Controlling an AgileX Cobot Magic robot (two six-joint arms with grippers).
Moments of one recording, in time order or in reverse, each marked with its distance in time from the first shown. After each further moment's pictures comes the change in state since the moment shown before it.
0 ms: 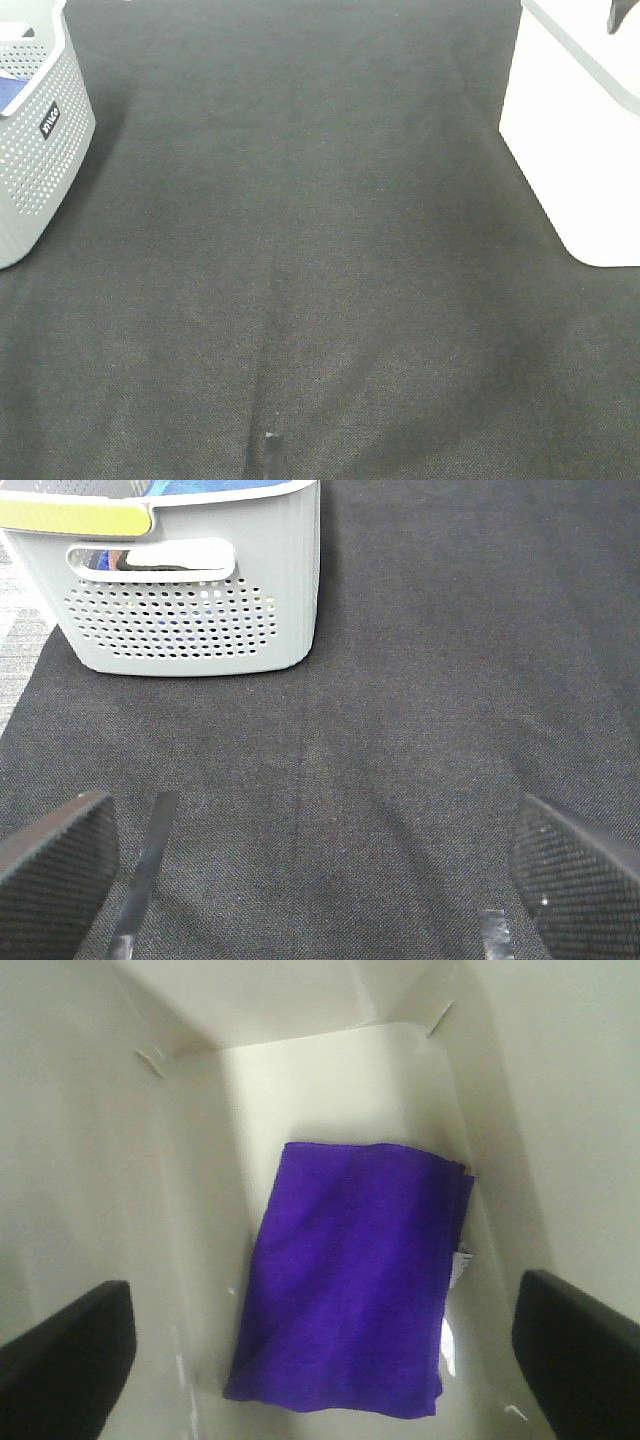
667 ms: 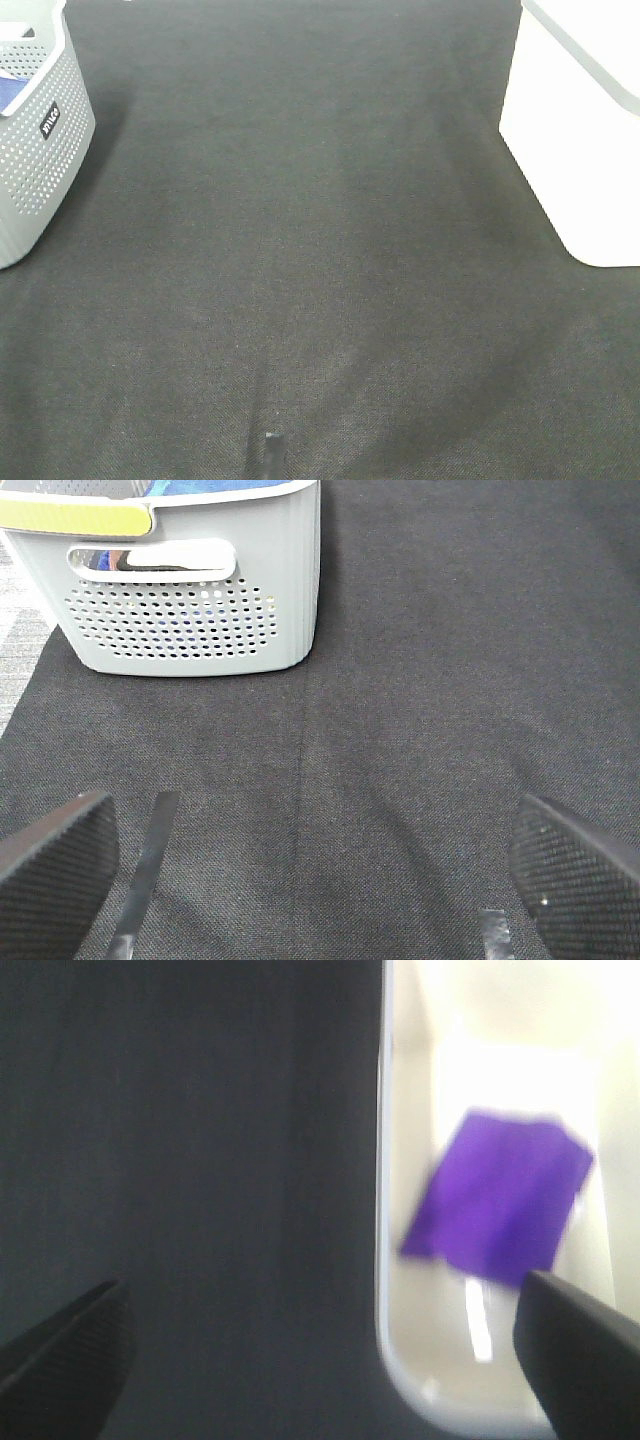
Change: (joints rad) left arm 0.000 0.000 0.000 0.001 0.000 0.000; right arm 0.244 -0.576 0.453 0.043 -0.006 0.022
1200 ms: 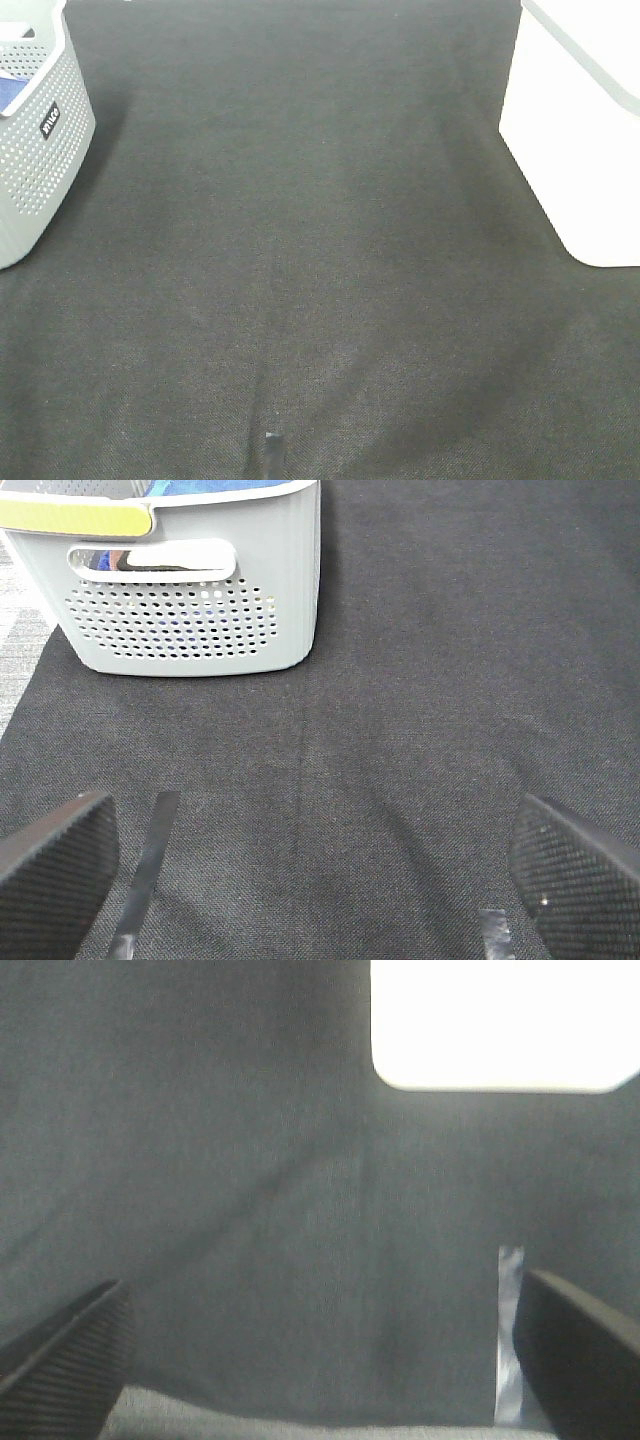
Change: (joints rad) left arm 0.000 0.000 0.000 0.001 0.000 0.000; right arm 0.000 -1.036 1.091 0.009 -0.121 0.015
